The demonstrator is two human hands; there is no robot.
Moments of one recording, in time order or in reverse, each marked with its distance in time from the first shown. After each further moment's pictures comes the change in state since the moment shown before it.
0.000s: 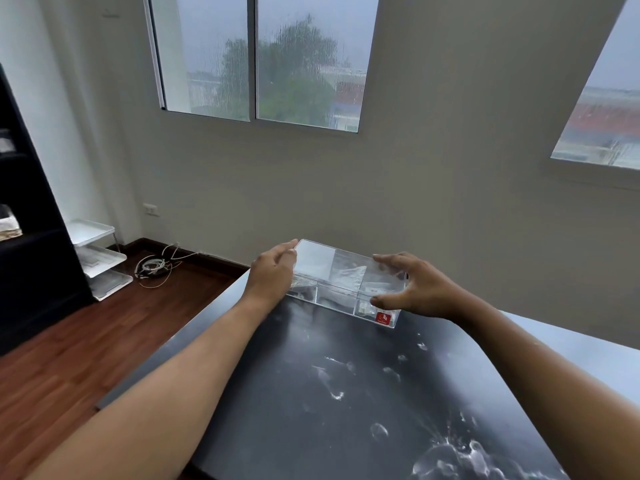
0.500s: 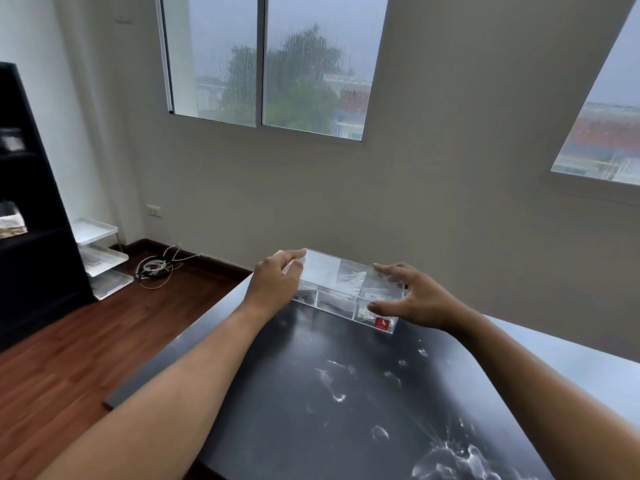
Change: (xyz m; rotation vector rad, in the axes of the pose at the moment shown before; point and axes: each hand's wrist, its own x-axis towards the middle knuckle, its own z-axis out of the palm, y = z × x) left_hand -0.003 -0.003 -0.005 0.159 0.006 0.114; right_hand -0.005 -0.006 0.007 0.044 -0.021 0.062
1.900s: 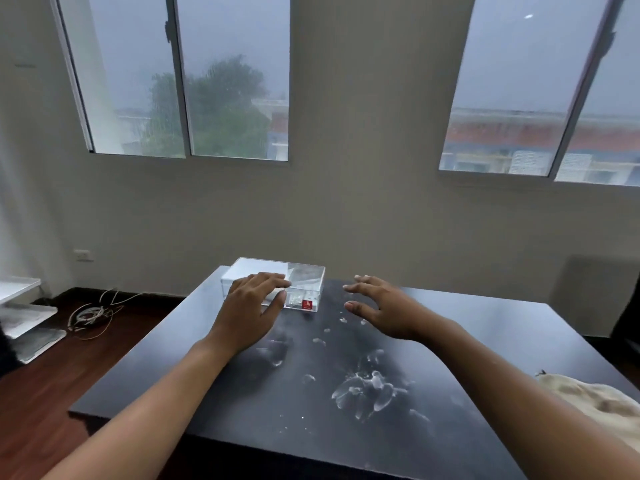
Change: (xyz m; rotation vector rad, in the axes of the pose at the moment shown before) left_hand -0.078 0.039 0.021 0.401 -0.110 0.612; right_hand -0.140 -0.019 -0.028 -0.314 0.078 0.079
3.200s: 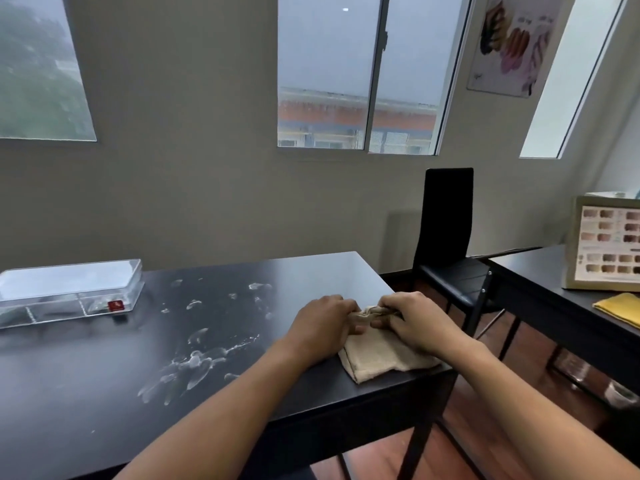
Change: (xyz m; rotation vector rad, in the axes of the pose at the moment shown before) left_hand 0.000 0.359 0.160 -0.234 -0.563 0.388; right_hand -0.283 0.156 -0.073 -0.173 0.299 0.515
